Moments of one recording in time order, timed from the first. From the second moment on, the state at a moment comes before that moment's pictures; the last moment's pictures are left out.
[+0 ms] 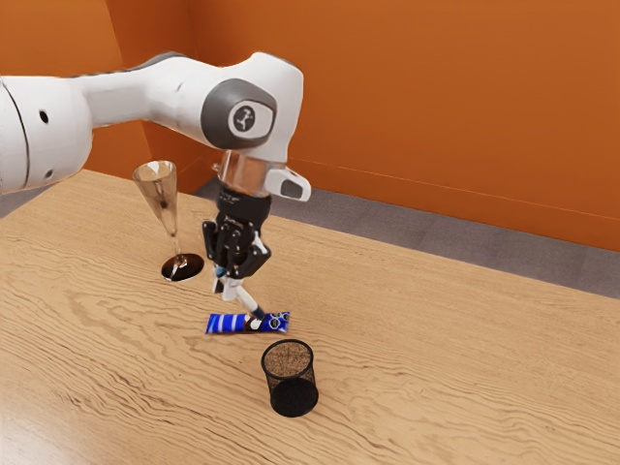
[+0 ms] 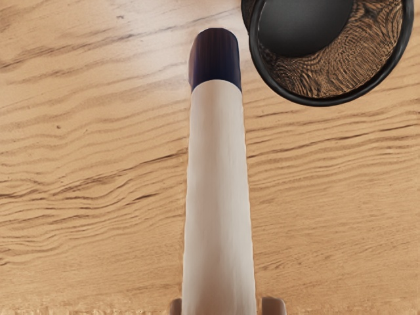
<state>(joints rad) -0.37 0.20 0.13 -1.65 0.00 1.34 0.02</state>
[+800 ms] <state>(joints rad) -0.45 0.38 0.12 -1.58 -0.04 1.33 -0.03</state>
